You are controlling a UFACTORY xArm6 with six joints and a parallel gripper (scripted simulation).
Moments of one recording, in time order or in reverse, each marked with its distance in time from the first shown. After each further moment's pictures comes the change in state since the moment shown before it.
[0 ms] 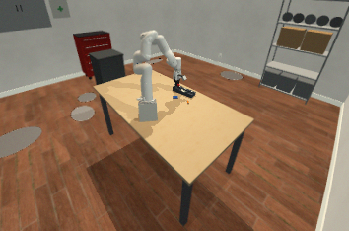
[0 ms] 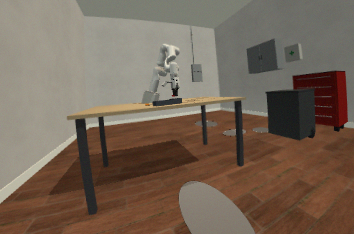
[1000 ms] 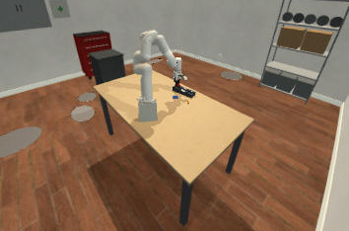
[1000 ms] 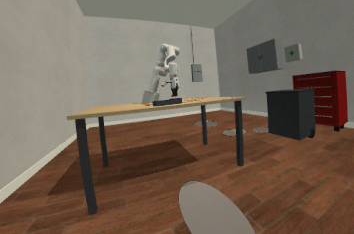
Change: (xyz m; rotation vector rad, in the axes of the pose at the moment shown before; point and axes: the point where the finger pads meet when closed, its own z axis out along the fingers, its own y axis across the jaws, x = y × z) arm 0.003 0.003 0.001 0.002 -0.008 -0.037
